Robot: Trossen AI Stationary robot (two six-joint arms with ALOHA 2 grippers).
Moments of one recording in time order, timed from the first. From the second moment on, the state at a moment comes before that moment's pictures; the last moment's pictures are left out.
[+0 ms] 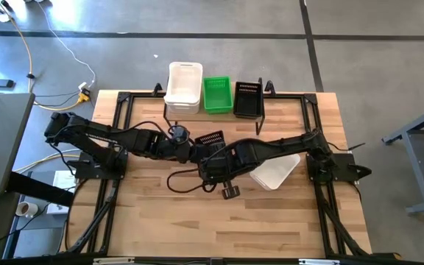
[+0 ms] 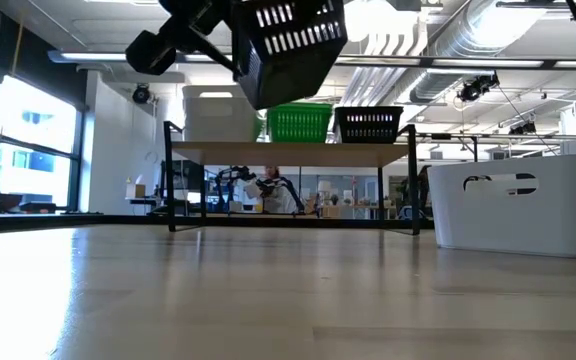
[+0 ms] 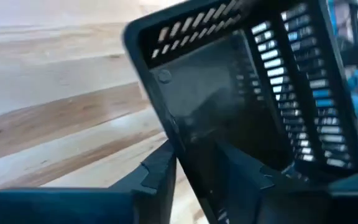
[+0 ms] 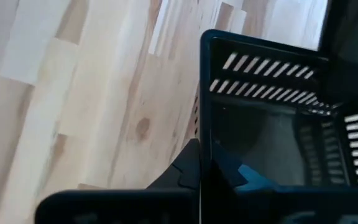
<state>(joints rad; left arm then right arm) -0.03 1.41 1.14 -0.55 -0.31 -1.40 0.24 2.08 2.23 -1.36 0.15 -0.10</state>
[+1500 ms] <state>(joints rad) 0.02 1.13 1.14 -0.56 -0.51 -0.69 0.27 1.85 2.23 -1.57 0.53 0.31</state>
